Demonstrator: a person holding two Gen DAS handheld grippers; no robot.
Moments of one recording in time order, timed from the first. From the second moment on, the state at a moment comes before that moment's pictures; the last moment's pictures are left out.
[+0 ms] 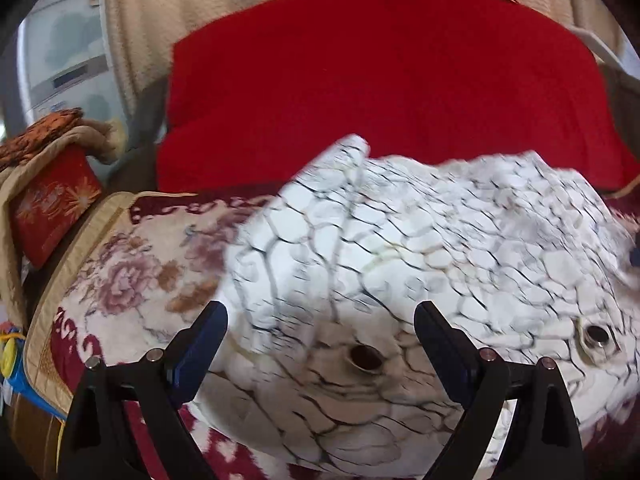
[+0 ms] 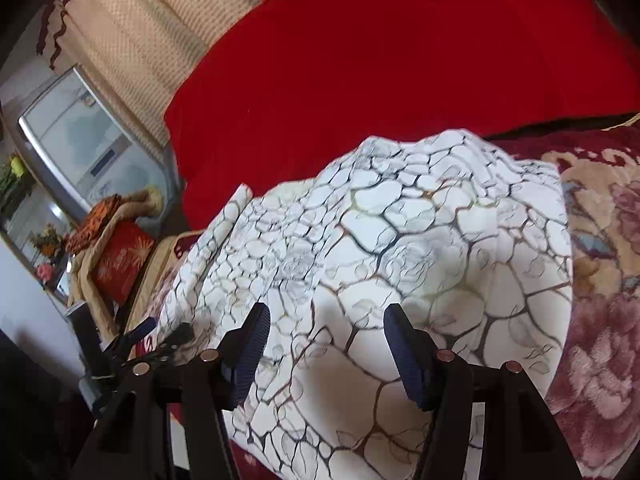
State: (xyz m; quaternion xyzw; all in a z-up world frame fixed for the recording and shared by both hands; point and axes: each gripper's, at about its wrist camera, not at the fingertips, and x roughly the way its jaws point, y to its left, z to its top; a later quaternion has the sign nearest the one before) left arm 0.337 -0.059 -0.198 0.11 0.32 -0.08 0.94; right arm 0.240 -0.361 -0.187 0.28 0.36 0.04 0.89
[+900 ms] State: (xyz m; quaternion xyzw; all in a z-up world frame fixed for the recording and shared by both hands) left arm 0.343 -0.078 -0.217 0.15 0.36 -0.09 0.92; right arm 0.252 -0.364 -0.202 0.29 0.39 0.05 0.87
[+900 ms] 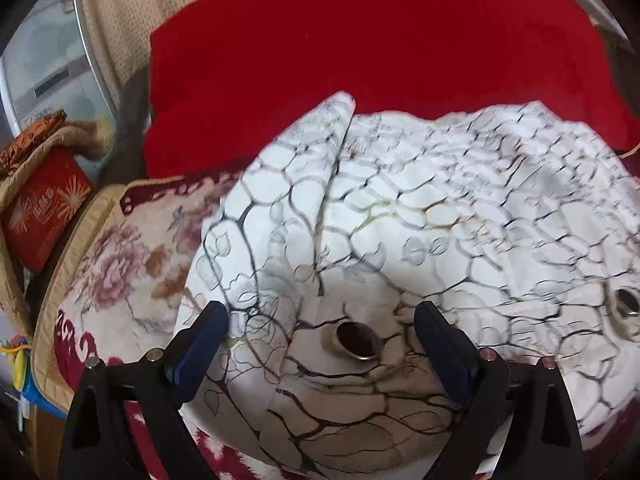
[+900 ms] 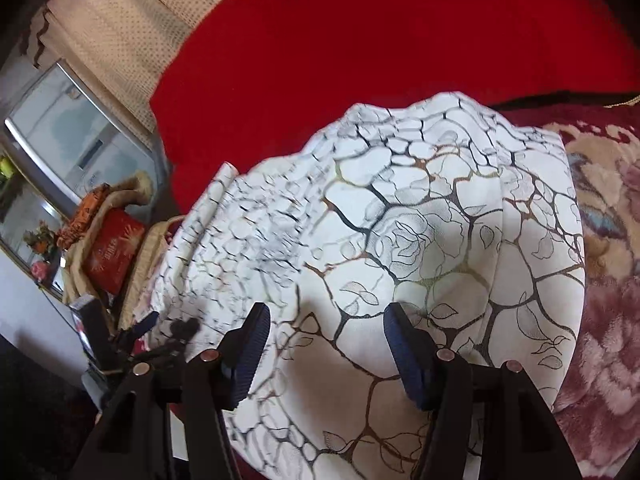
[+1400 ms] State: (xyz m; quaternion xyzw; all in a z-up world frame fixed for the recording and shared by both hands) left arm 0.350 -0.084 -0.218 0.11 0.37 -0.09 0.92; right arm 0.259 -0.348 -0.206 0.28 0.40 0.06 0.87
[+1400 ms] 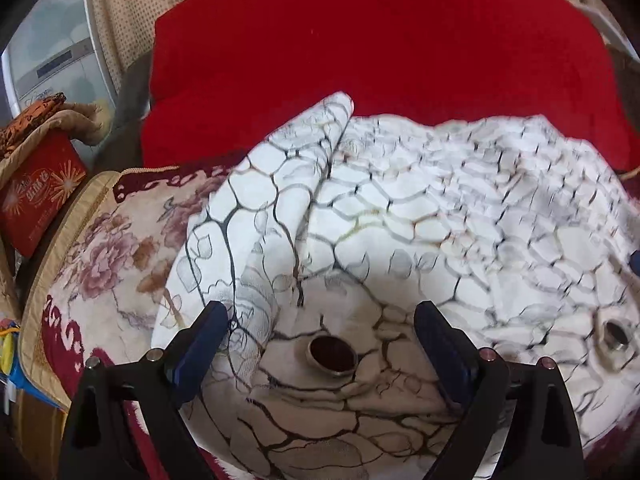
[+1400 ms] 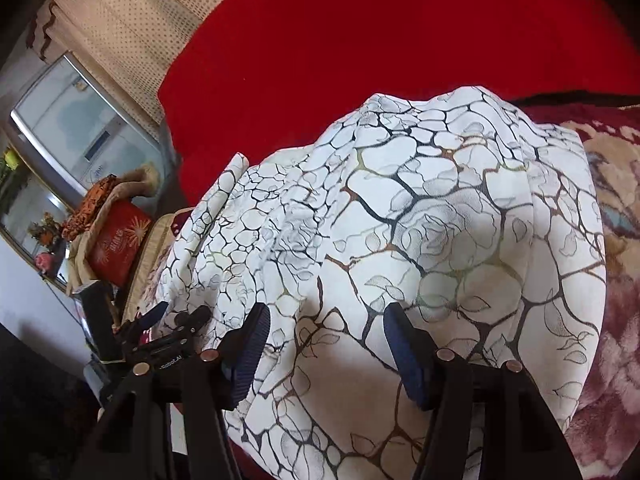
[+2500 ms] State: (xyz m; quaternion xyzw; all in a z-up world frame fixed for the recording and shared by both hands) left arm 0.343 -0.092 -0.227 0.16 0.38 -0.12 0.90; right arm 0.256 -0.359 -0.203 0.26 0.44 0.06 0.86
